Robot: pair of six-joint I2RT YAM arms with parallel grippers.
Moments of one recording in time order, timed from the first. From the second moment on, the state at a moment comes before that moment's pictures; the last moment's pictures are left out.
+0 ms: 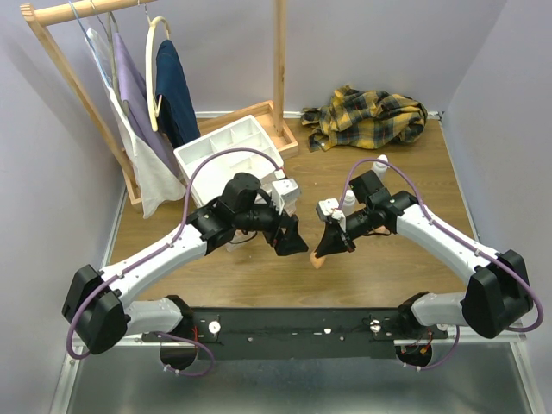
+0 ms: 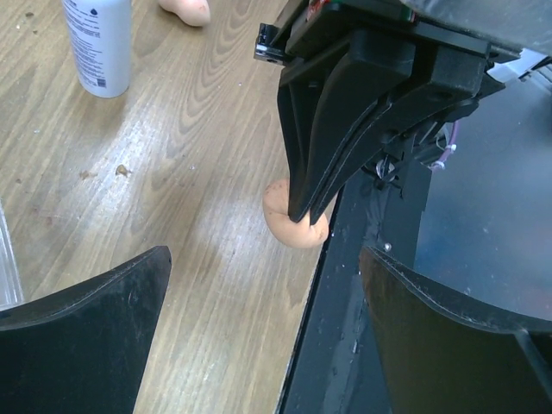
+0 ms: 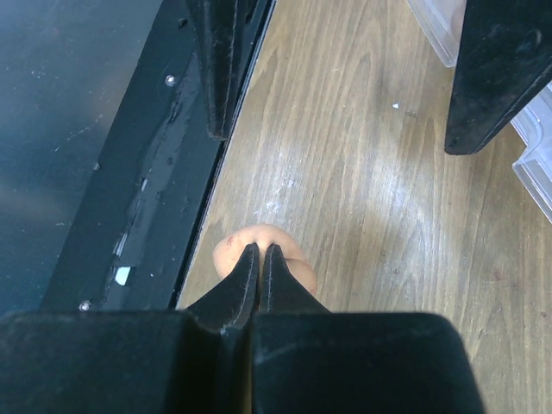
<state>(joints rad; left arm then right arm) -0.76 1.20 0.90 -0.18 0.62 -0.16 0.51 1.32 0.93 -0.76 -1.12 -0.98</state>
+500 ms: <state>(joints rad) -0.79 1.23 0.90 -0.18 0.63 -0.16 0.51 1.32 0.95 -0.78 -1.17 -0.99</state>
